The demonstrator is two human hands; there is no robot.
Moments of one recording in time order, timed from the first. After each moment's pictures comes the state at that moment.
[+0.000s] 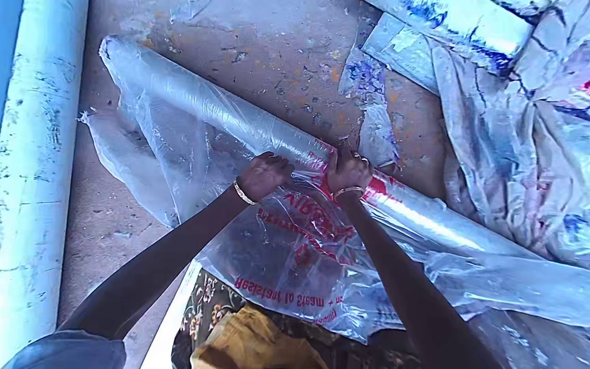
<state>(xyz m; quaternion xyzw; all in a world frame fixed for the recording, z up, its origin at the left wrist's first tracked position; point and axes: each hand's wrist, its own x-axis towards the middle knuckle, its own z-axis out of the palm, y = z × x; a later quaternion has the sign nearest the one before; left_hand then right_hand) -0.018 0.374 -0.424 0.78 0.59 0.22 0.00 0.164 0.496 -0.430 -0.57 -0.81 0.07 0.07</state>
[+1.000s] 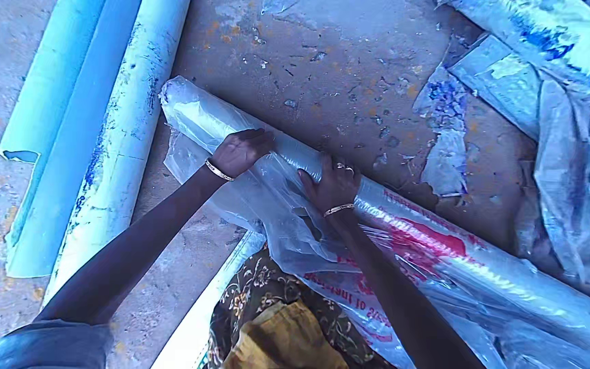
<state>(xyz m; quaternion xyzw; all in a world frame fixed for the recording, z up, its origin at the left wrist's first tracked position) -0.162 0.259 -0.418 0.71 0.67 0.20 -0.06 0.055 0.387 -0.432 -0.38 -0.92 0.08 0.10</state>
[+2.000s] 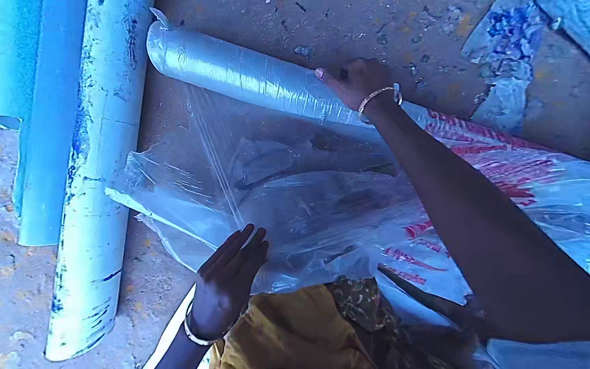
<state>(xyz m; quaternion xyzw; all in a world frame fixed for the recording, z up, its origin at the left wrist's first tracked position) 0.039 0.106 -0.384 0.52 0.81 0.27 0.00 -0.029 0.492 -0.404 -0.35 -0.91 0.17 -0.15</state>
